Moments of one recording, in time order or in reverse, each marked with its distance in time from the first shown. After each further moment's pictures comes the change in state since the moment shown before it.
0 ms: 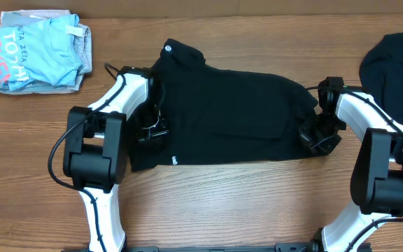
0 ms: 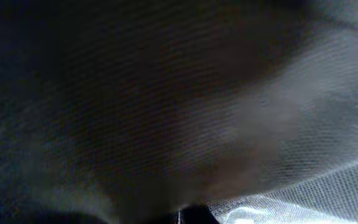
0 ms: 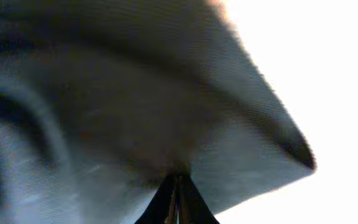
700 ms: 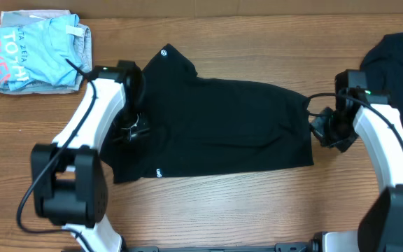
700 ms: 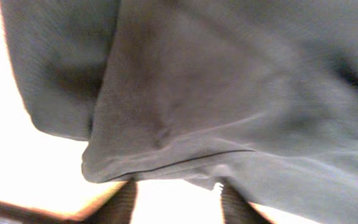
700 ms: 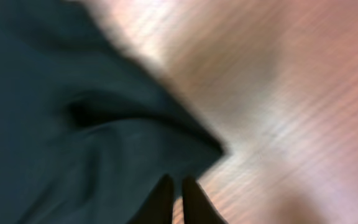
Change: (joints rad) left arm 0.059 -0.316 -0.081 -0.012 -0.209 -0.137; right arm 0.000 -0.326 -0.007 -0.037 0.006 -0.023
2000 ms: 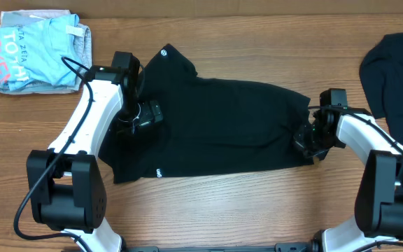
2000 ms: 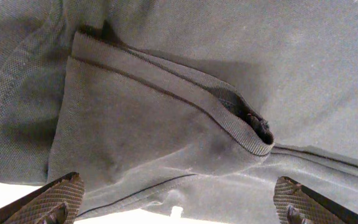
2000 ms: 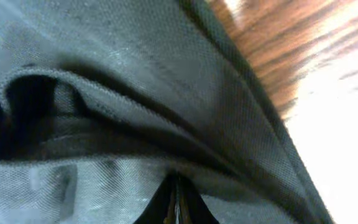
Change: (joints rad) left arm 0.000 -0.023 0.000 0.137 0.083 0.028; right arm 0.008 0.170 -0.220 0.330 -0.176 -0.116
